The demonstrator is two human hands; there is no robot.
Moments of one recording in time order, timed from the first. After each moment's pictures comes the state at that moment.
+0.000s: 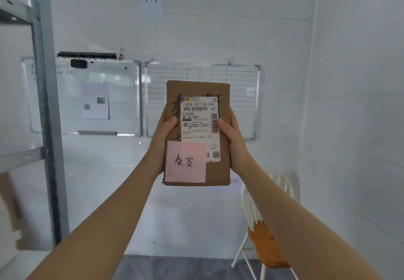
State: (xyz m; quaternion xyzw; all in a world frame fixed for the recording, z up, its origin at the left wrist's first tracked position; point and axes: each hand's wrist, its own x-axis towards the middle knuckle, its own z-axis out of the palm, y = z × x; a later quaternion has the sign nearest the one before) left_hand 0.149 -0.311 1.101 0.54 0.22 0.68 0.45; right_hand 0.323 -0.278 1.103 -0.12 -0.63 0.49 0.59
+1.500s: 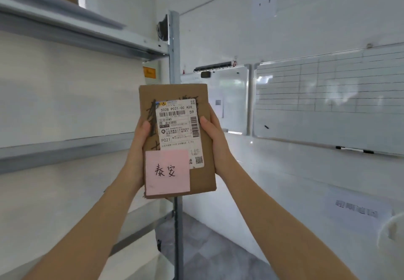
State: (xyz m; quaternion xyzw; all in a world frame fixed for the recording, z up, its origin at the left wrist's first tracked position) left_hand 0.124 -0.498 1.084 0.40 0.38 0.80 0.22; right_hand 0.209 -0.355 1.101 0.13 -0.61 0.70 0.34
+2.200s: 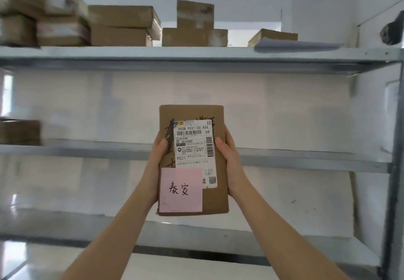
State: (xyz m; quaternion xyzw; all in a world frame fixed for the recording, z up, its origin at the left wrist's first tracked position) left_hand 0.153 -0.898 1.083 0.19 0.53 0.82 -0.13; right_hand 0.108 -0.733 1.096 0.35 -0.48 0.80 0.02
